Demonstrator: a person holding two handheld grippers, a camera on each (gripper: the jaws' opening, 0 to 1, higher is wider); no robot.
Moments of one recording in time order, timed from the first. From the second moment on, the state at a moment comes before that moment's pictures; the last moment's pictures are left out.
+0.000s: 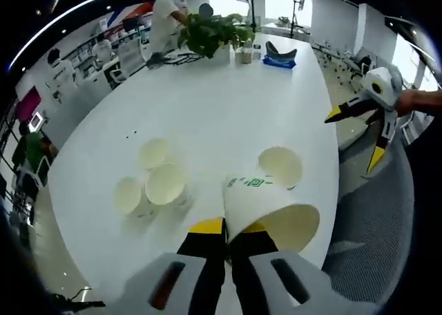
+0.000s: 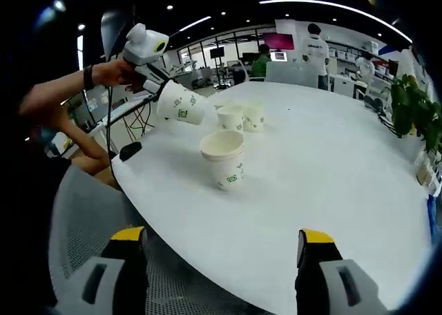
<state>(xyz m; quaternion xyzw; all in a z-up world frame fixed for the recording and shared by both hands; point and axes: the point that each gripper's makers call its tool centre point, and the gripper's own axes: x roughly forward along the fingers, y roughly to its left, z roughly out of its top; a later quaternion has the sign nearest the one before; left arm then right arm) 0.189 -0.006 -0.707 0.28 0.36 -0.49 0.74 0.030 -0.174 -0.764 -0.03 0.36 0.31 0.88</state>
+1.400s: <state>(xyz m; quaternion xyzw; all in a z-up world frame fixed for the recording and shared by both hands) 0.171 -0.091 -0.723 0.51 0.35 -0.58 0.52 0.033 -0.175 -0.768 -0.02 0.34 0.31 0.89</state>
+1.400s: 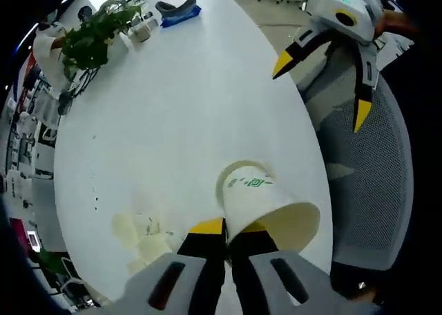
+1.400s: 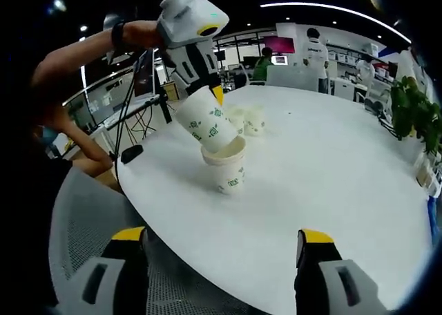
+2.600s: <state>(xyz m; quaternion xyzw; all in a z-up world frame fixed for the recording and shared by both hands) 0.177 -0.094 -0.744 0.57 0.33 -0.59 0.46 0.030 -0.173 -0.766 -0.02 0.35 0.31 0.88</state>
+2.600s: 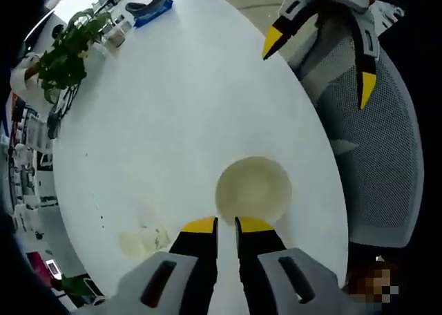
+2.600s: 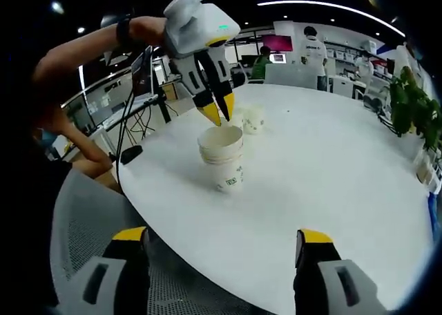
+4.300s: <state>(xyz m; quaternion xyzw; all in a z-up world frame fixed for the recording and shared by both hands) 0.265 -0.013 -0.713 0.38 0.31 -0.50 0.72 0.028 -0.173 -0.768 -0.02 0.36 0.30 0.88</state>
